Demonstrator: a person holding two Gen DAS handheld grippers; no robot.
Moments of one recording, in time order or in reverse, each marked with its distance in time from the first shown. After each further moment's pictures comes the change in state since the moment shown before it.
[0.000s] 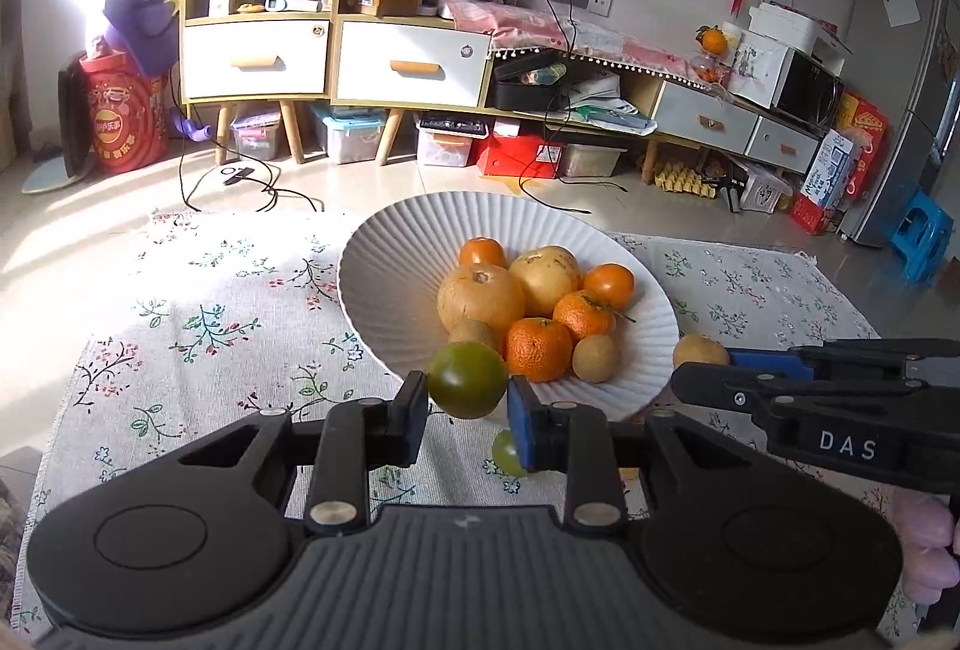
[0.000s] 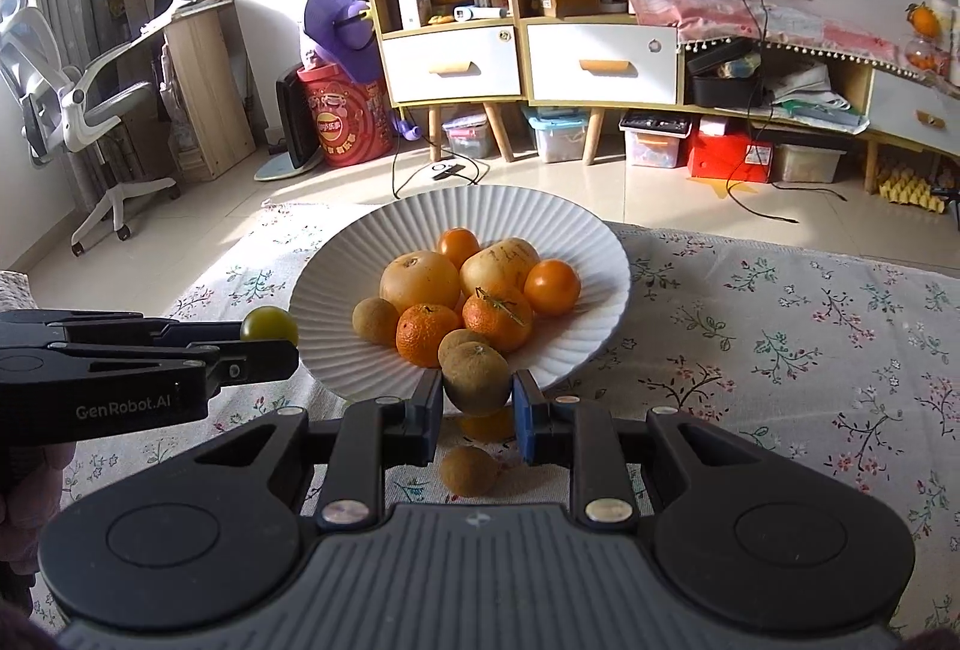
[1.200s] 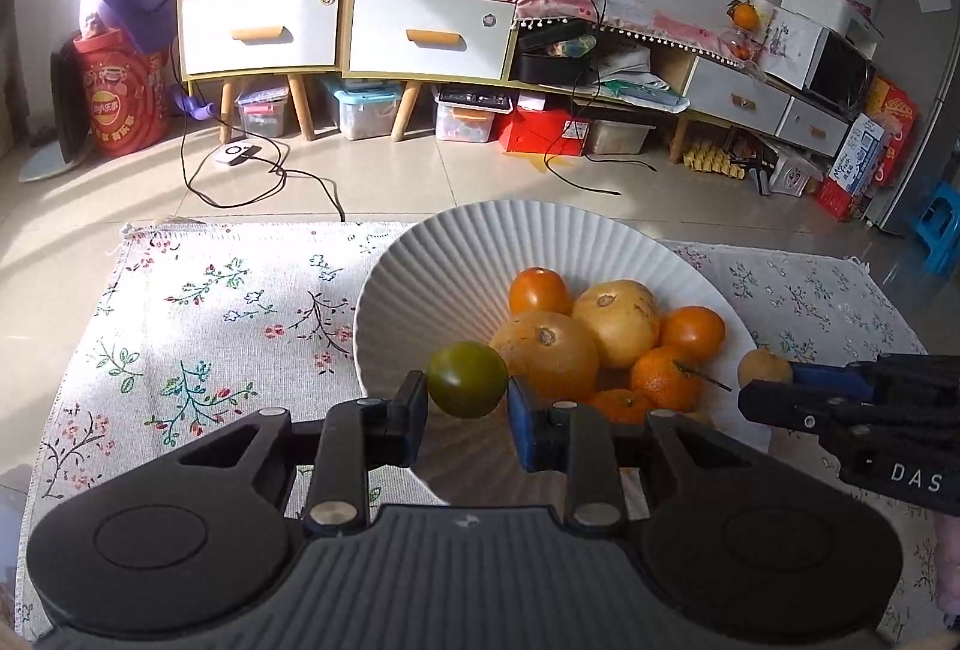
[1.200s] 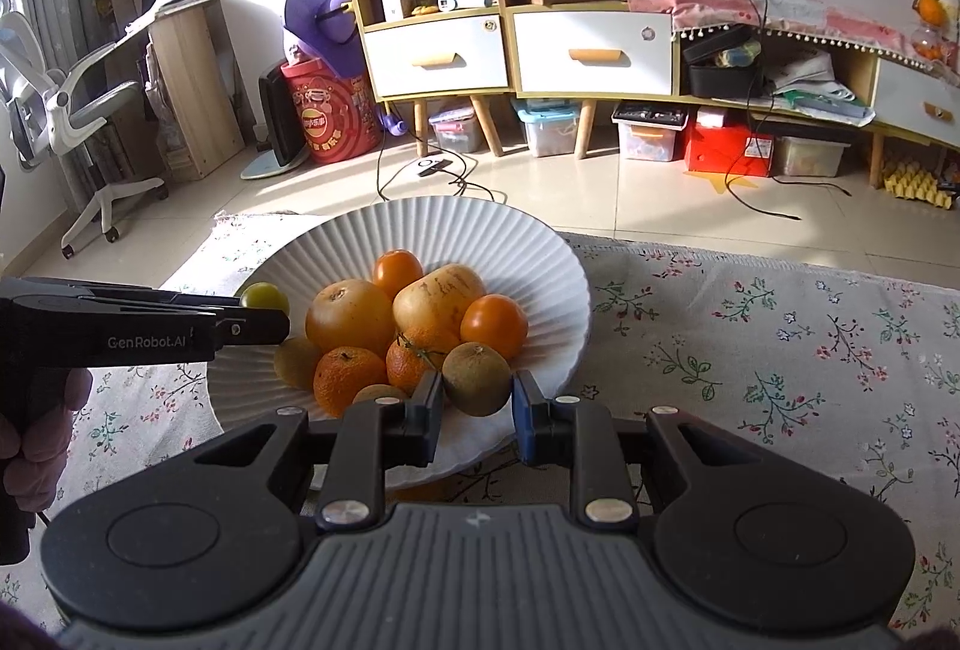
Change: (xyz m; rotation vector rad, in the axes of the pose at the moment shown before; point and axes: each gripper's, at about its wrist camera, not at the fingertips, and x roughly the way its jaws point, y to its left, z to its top) left arm 0.044 0.015 0.031 -0.001 0.079 0.021; right arm 0.028 -0.025 0.019 0.004 0.021 0.008
